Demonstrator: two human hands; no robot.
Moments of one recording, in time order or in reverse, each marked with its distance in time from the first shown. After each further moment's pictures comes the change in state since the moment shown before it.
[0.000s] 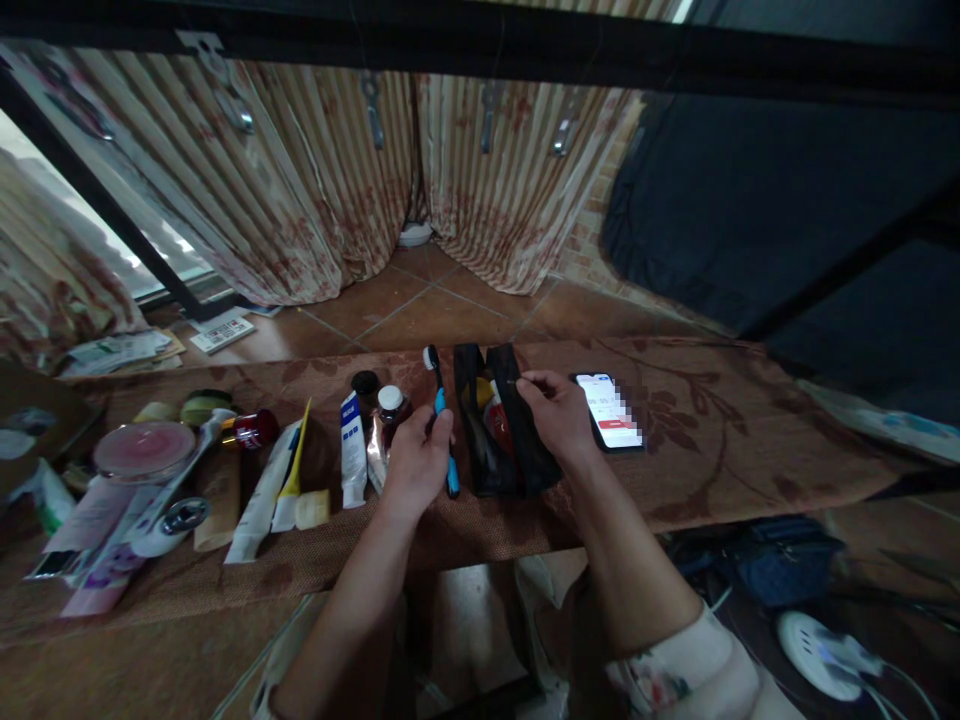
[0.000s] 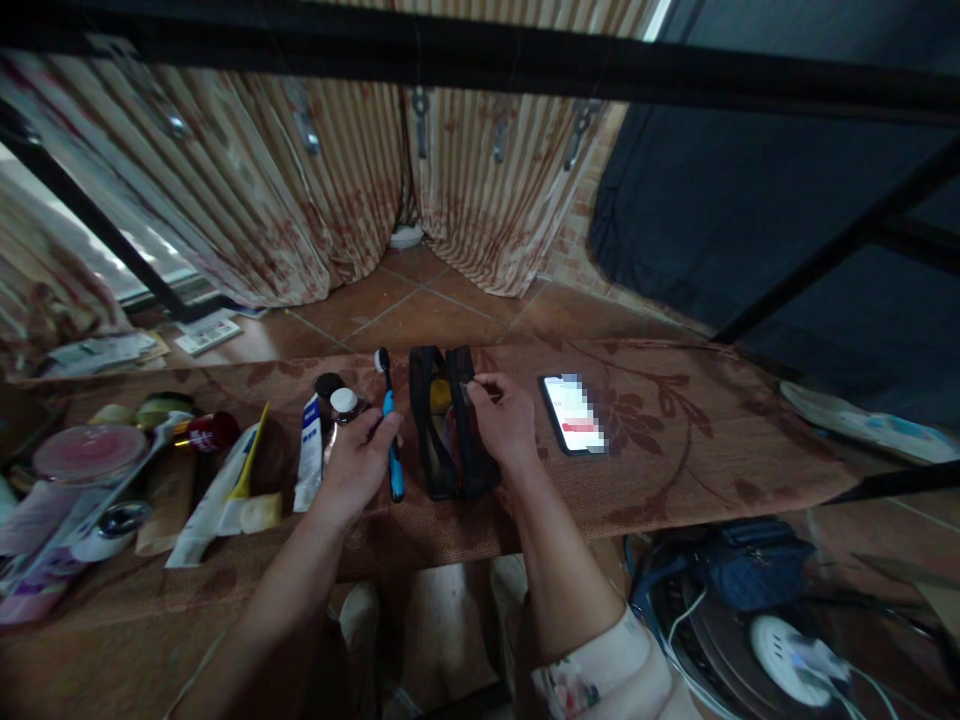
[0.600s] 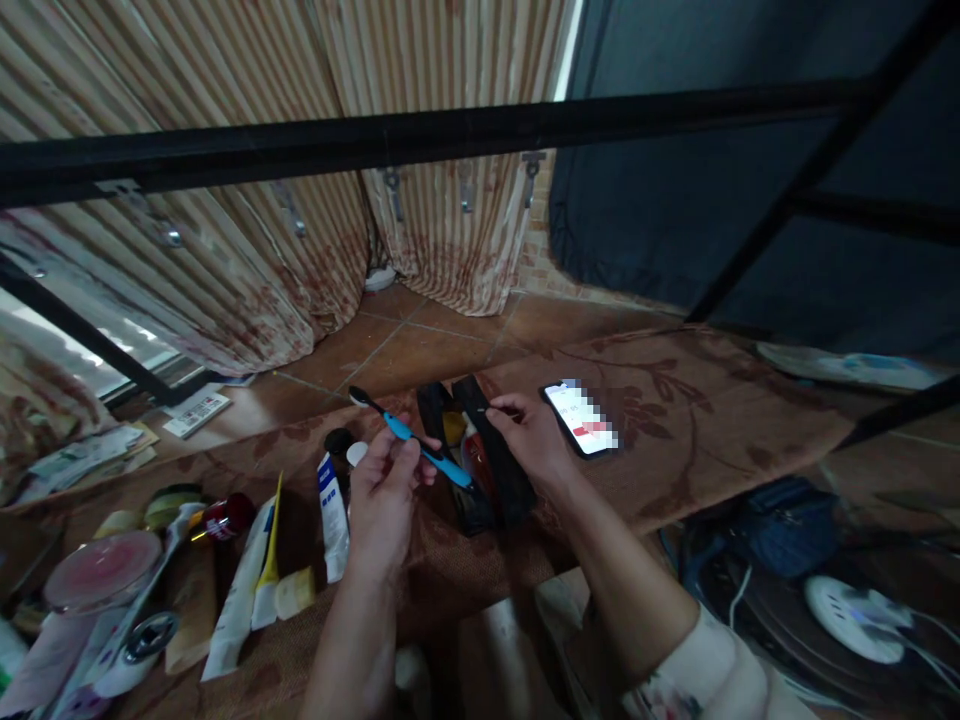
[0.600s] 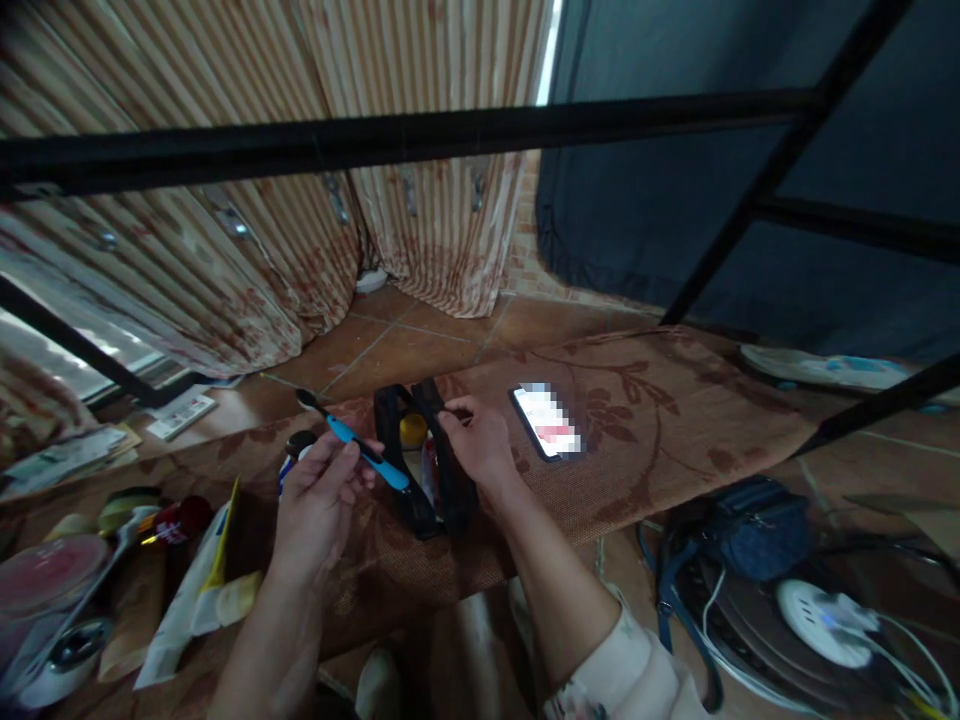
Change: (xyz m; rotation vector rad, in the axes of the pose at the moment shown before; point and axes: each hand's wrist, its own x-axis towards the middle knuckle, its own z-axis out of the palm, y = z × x) left_hand 0.004 0.043 -0.004 -0.635 -0.028 -0.043; right_hand 0.001 0.003 -0.007 0.041 -0.038 0.049
